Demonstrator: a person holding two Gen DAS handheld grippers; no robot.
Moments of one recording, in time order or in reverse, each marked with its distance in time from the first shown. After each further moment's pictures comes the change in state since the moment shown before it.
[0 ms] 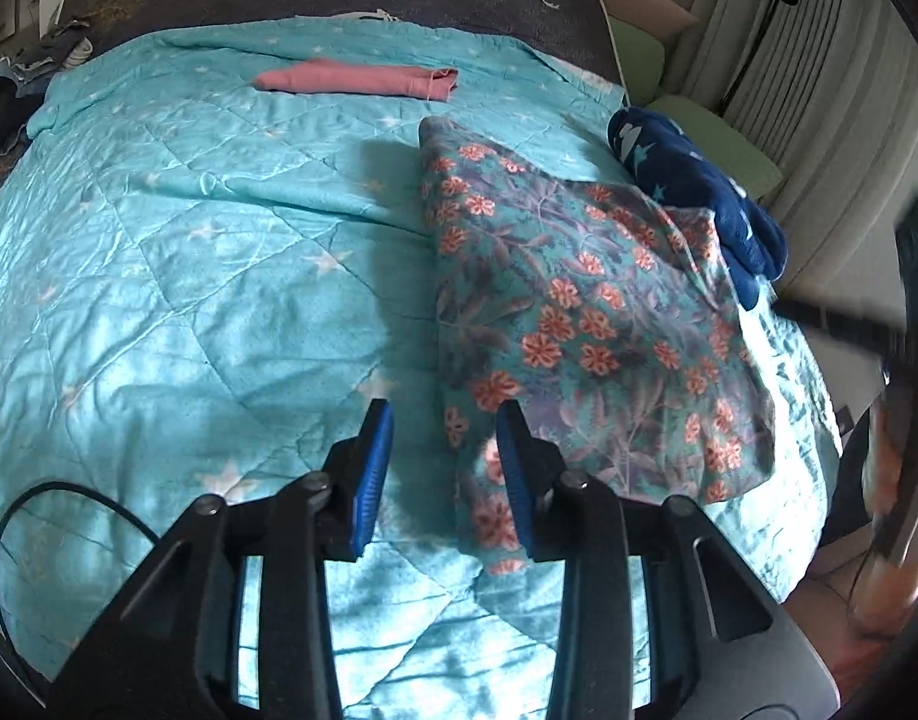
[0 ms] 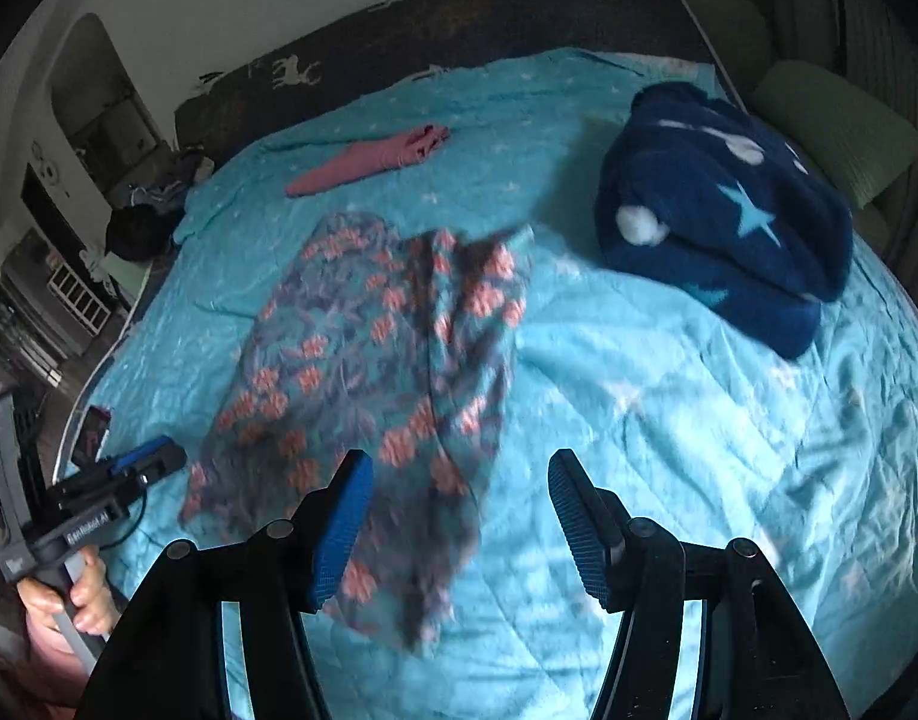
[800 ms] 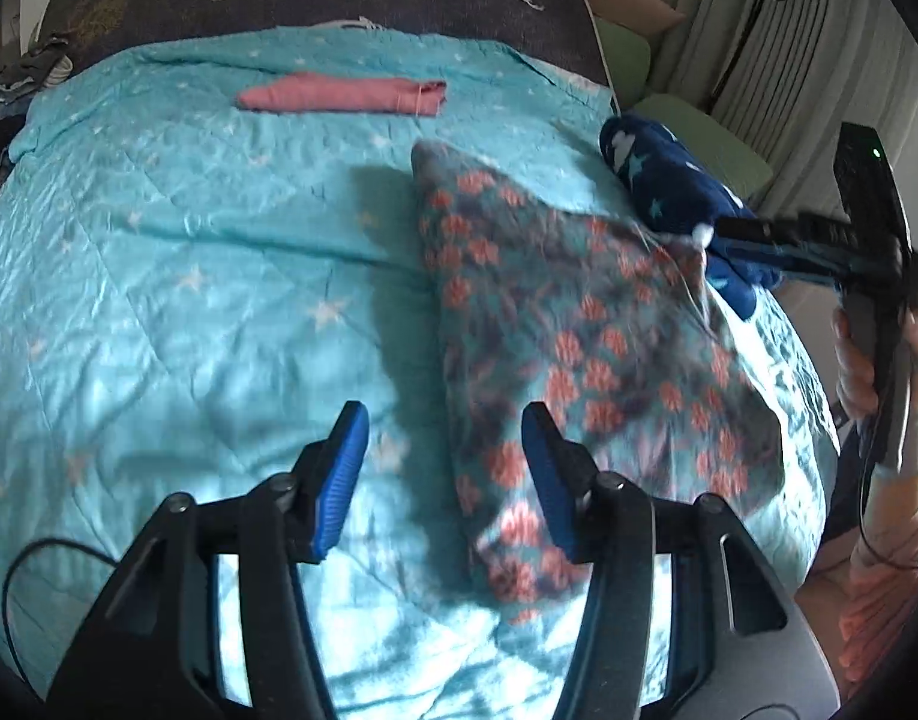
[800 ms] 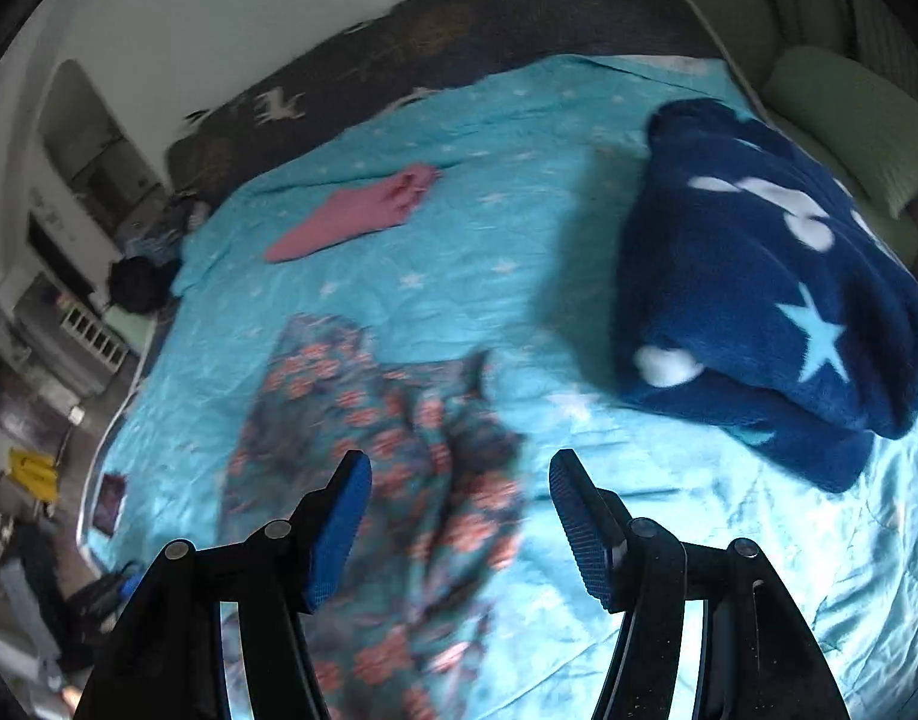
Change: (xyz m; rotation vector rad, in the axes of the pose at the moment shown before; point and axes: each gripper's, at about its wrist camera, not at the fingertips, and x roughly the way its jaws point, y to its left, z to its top) left arm 0.005 0.011 0.033 0.034 -0.017 -0.025; right arm 0.048 -0.015 0.073 0.015 0.026 0.063
